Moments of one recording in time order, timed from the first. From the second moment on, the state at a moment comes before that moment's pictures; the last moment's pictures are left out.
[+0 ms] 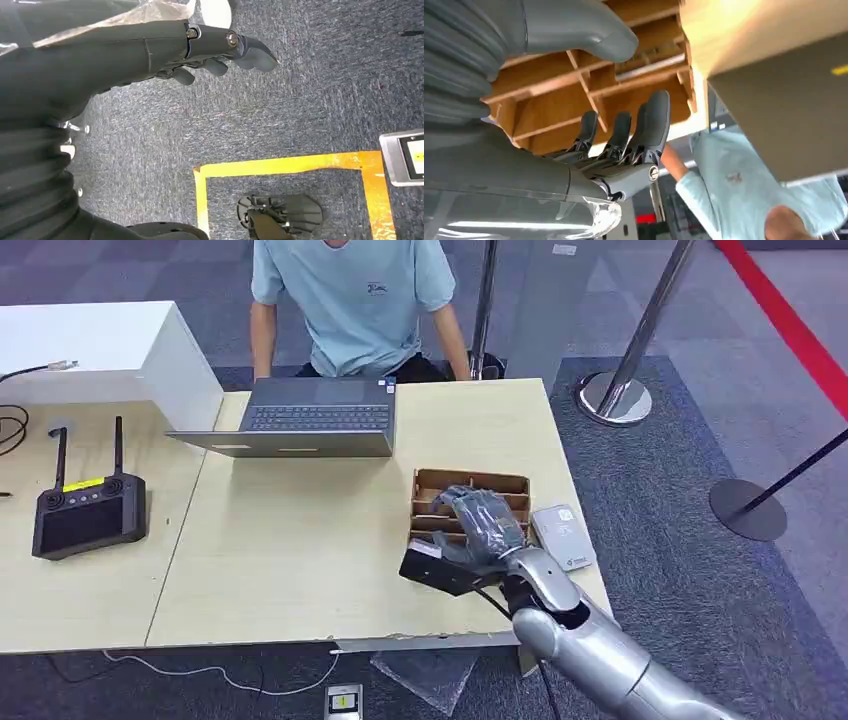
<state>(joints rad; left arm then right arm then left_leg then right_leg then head) -0.14 0.07 -1.28 -0.19 0.96 0.53 0.05 -0.46 -0.26 0.78 -1.43 0.78 -0.30 0.31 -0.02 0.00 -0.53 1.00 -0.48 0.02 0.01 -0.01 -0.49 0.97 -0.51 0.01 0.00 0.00</state>
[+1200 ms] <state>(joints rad) -0.14 0.06 -1.28 -0.19 0.95 0.53 0.05 -0.51 -0.23 0.79 -1.40 0.71 -0.31 0.31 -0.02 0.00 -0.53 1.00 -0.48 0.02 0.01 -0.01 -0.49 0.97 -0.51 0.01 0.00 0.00</state>
